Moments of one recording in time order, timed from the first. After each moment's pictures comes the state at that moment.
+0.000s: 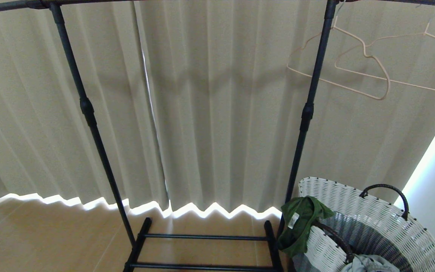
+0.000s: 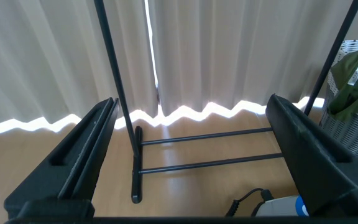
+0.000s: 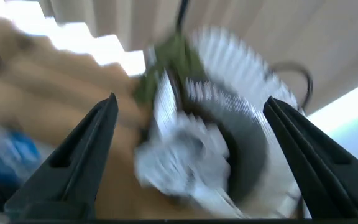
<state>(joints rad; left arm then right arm) -0.01 0.01 -0.04 0.10 -0.12 0.06 0.08 0.57 -0.23 0.09 0.04 -0.26</state>
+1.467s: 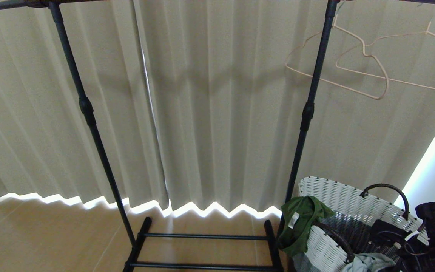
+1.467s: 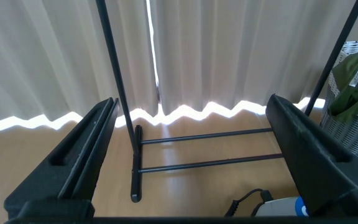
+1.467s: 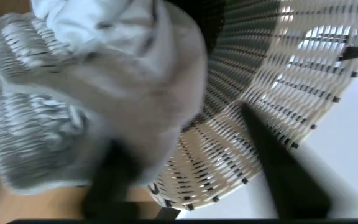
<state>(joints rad) -0.01 0.01 -0.04 0.10 -0.11 0.06 -0.22 1.85 -0.27 -0.49 -0.09 -0.85</state>
